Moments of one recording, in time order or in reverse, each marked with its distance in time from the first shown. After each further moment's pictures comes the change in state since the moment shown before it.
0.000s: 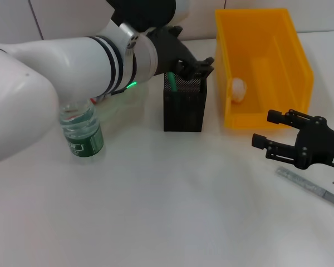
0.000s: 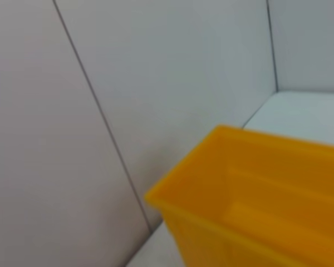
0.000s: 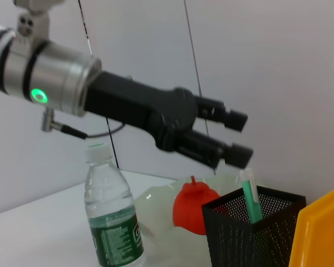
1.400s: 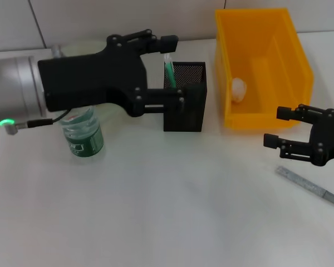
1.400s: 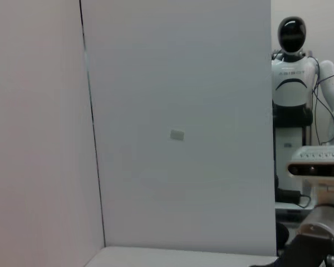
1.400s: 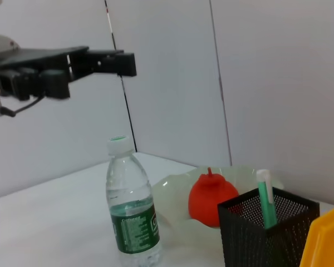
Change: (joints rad) left arm 0.274 0.010 -0.556 -0.031 -1.173 0.710 1.205; right arm -0.040 0.001 -0.010 -0.269 -0.081 -0.083 0.192
